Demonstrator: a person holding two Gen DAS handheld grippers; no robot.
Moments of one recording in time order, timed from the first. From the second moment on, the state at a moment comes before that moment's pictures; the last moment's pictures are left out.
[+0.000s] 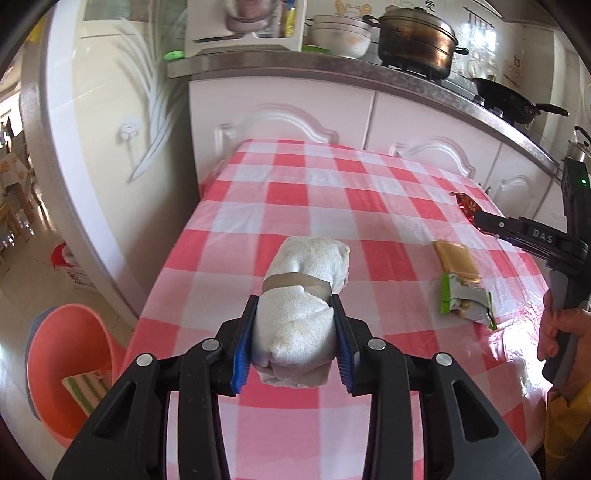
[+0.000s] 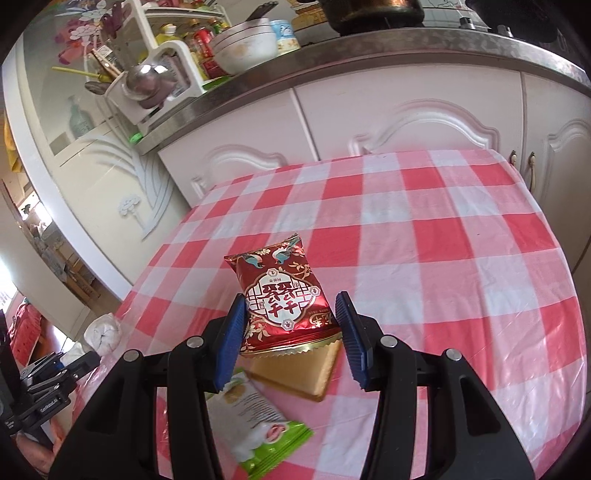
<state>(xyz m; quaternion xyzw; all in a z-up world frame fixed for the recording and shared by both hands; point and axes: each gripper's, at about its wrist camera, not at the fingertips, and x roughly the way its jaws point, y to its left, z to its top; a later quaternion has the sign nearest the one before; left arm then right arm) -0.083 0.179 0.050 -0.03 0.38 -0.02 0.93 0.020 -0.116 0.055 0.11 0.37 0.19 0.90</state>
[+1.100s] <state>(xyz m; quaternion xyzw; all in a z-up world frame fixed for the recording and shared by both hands) -0.139 0.300 0.023 -0.11 0.38 0.07 0.92 -0.056 0.001 0.047 0.03 0.40 0.25 0.88</state>
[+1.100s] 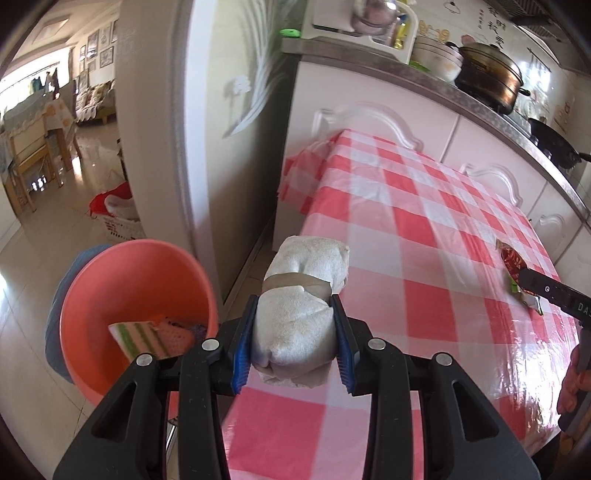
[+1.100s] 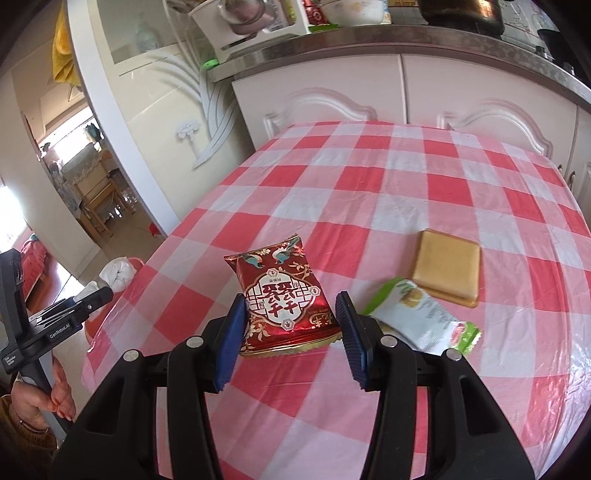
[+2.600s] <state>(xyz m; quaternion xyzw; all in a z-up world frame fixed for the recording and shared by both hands) -0.178 0.478 -0.035 -0.24 0.38 0.22 0.87 -0.077 0.306 0.048 -0.11 0.43 0.48 0.76</state>
